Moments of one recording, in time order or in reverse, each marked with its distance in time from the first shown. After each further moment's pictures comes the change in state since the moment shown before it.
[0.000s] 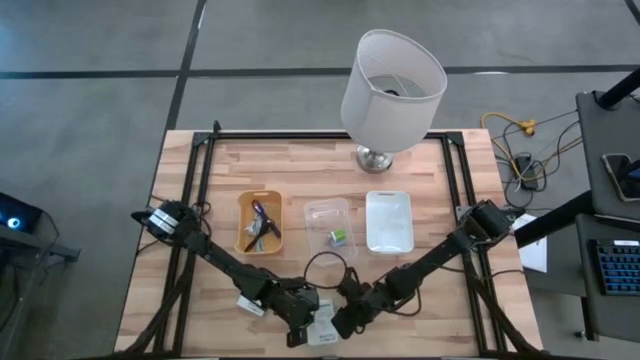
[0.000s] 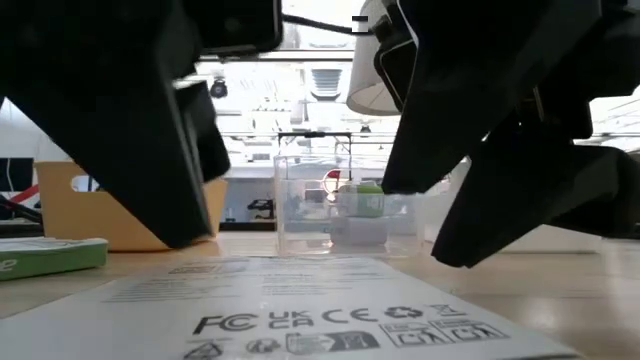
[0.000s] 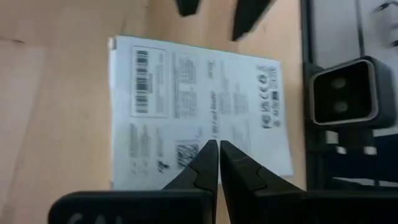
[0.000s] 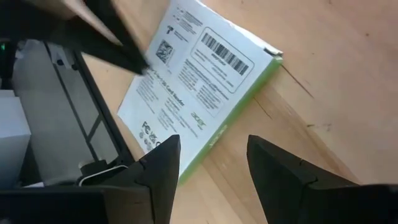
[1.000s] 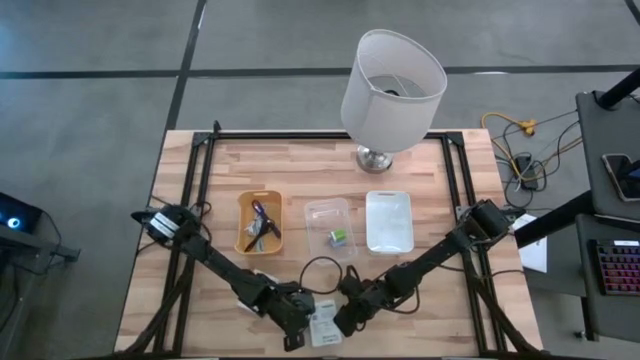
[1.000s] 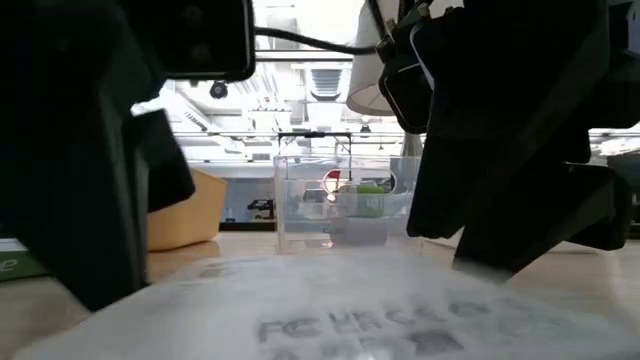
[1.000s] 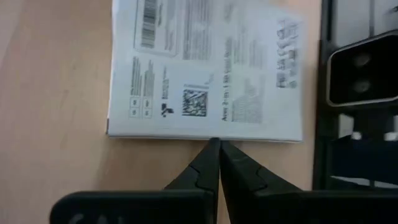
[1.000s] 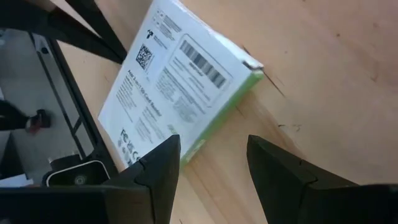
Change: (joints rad) left arm -0.030 0.031 -0.002 -0.026 -0.008 -0.104; right arm -0.013 0.000 -0.026 -0.014 -0.026 -0.049
